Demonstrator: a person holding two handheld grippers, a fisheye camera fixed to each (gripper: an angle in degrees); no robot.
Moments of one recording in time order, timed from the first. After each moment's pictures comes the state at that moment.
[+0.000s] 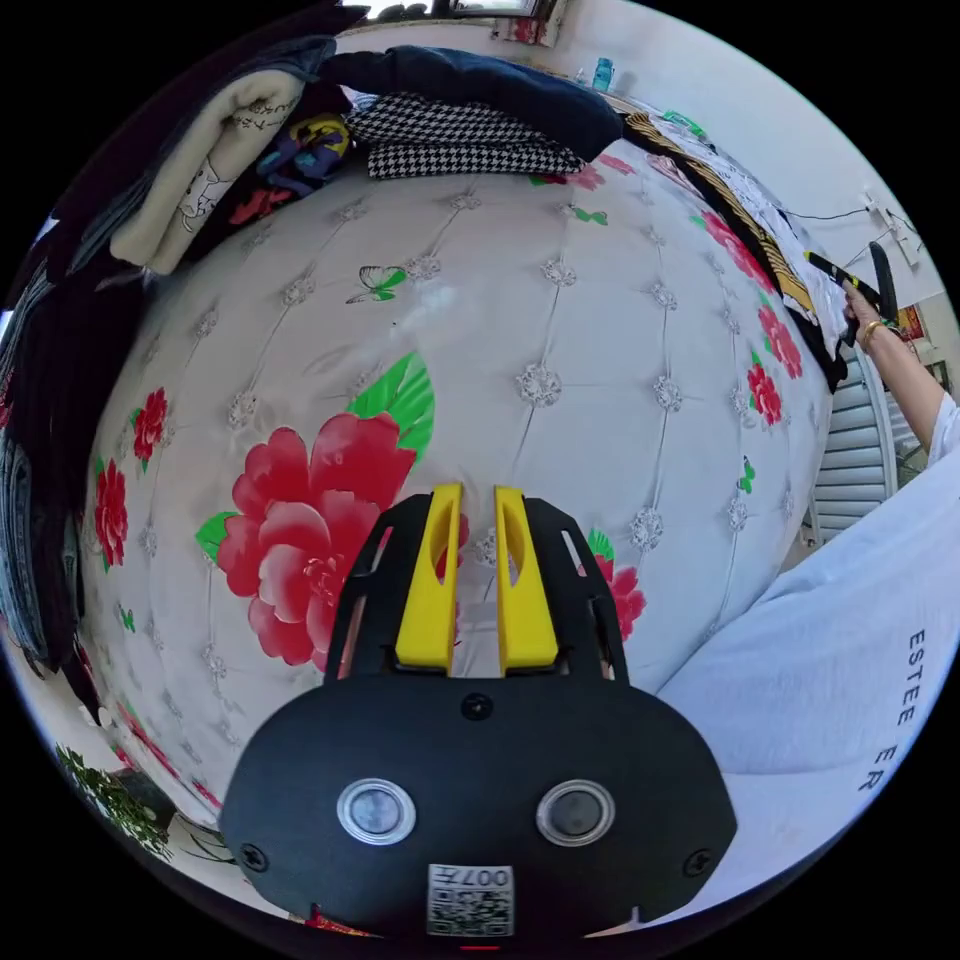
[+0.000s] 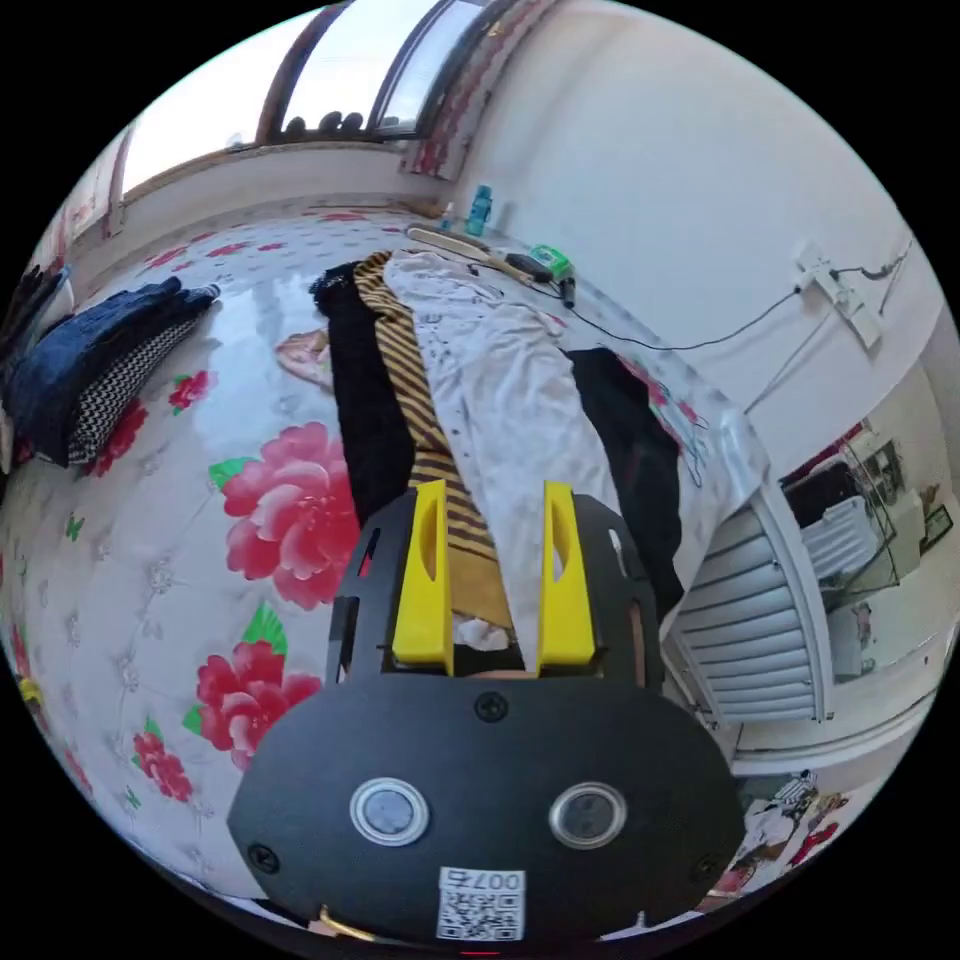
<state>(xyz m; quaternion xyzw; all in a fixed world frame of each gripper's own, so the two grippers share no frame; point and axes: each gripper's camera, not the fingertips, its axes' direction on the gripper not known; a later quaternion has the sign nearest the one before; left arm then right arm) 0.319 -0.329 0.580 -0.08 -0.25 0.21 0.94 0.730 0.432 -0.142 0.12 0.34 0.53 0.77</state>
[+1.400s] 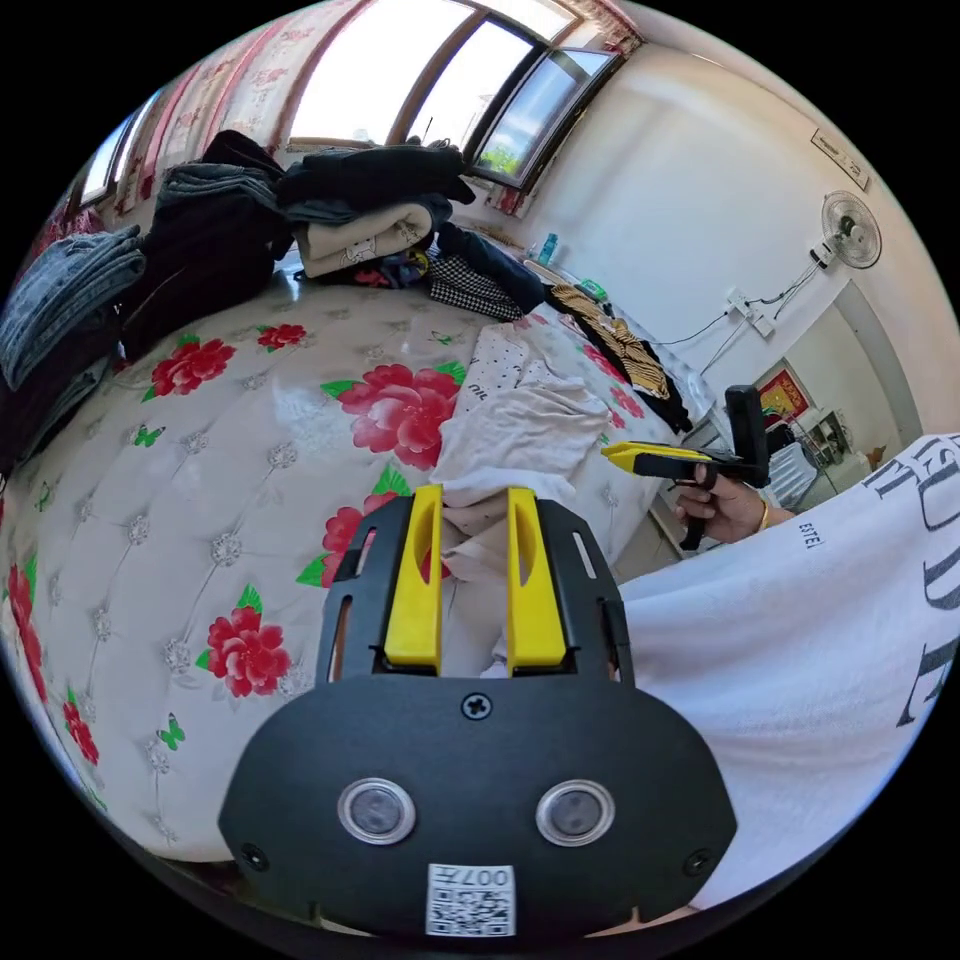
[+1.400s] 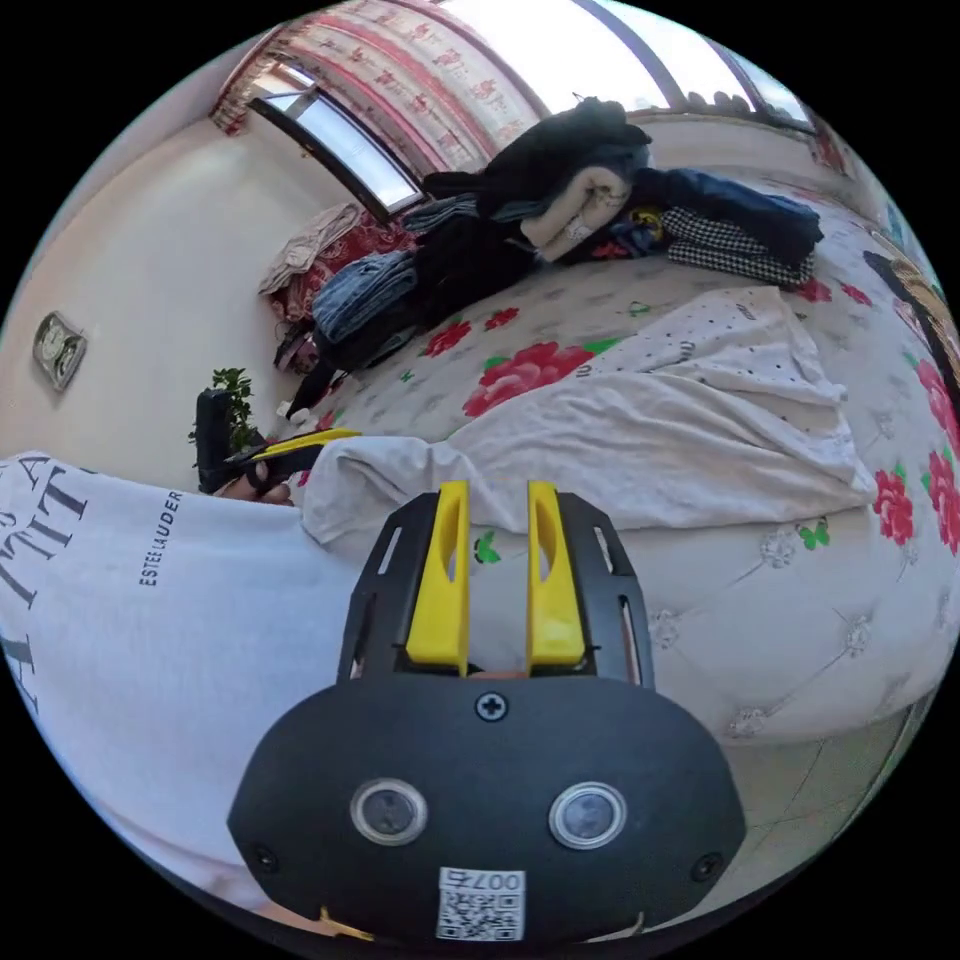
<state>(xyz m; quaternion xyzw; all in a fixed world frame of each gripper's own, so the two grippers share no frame) 0.094 -0.107 0.302 0.12 -0.02 0.21 0.97 0.234 0.235 -0.028 0.27 -0.12 0.21 0.93</state>
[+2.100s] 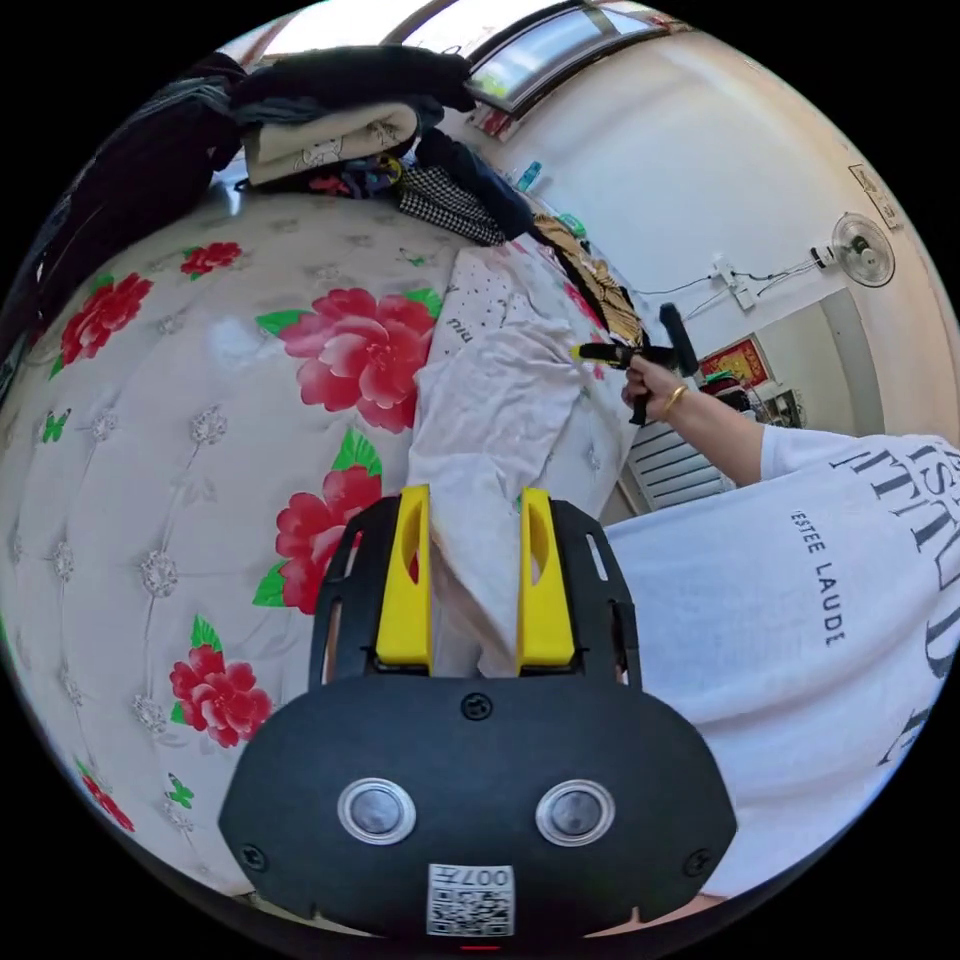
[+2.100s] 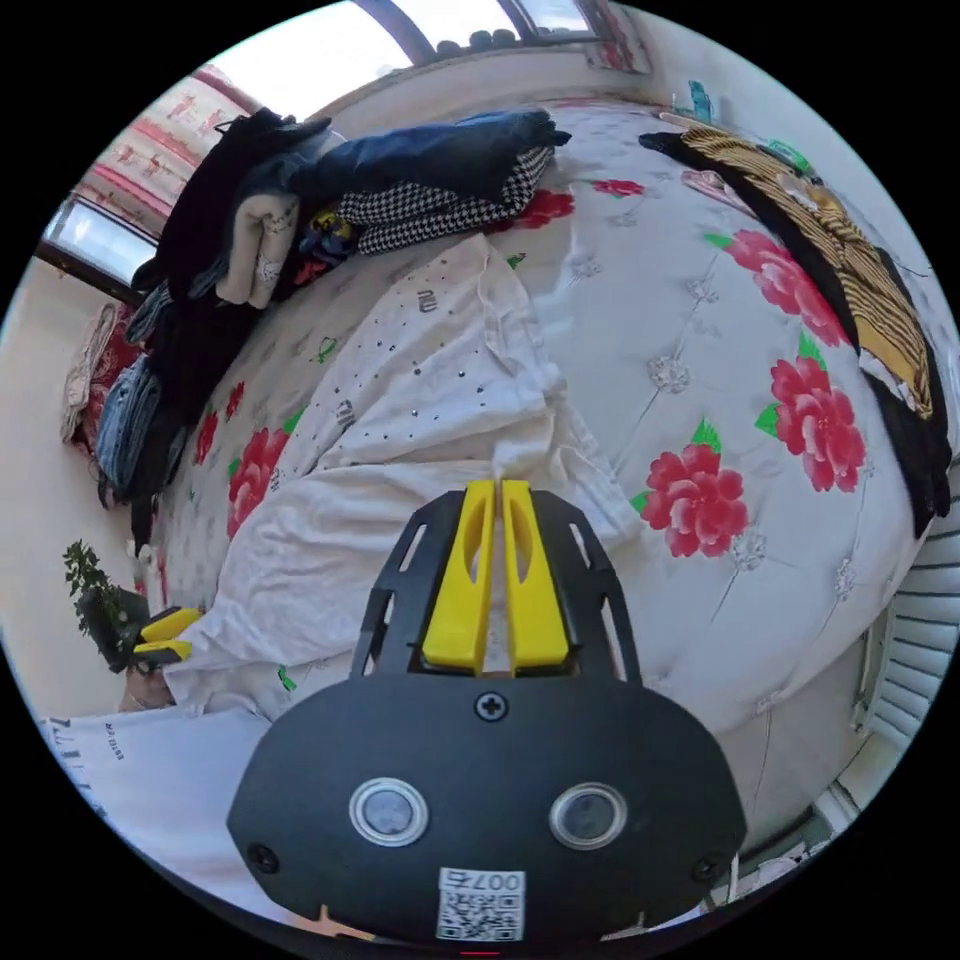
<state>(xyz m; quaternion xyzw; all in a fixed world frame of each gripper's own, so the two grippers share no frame) 0.062 -0.169 0.345 -0.03 0.01 0.20 0.98 0.431 0.228 -0.021 0.21 -0.02 0.40 0.89</state>
